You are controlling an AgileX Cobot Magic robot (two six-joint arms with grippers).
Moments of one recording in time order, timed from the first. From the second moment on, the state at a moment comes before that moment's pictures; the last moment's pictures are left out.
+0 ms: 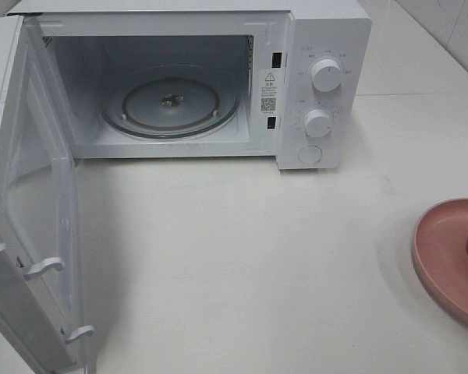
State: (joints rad) left arm 0.09 0.00 -0.50 -0.14 1.04 0.16; right arm 0.63 0.74 -0.62 -0.18 1.07 0.19
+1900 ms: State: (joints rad) left arm 0.09 0.00 -0.50 -0.14 1.04 0.16; right arm 0.09 0.00 -0.51 -0.02 1.04 0.05
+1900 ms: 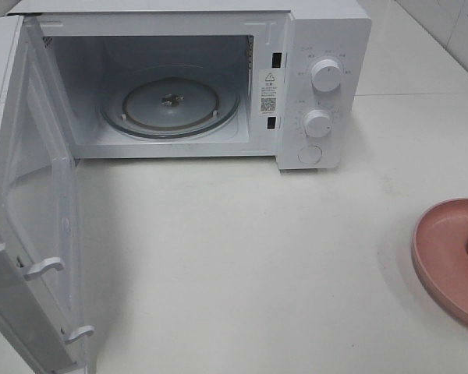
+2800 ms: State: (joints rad) left arm 0.09 0.00 -0.50 -0.14 1.04 0.16; right arm 0.09 0.00 -0.51 -0.02 1.04 0.05
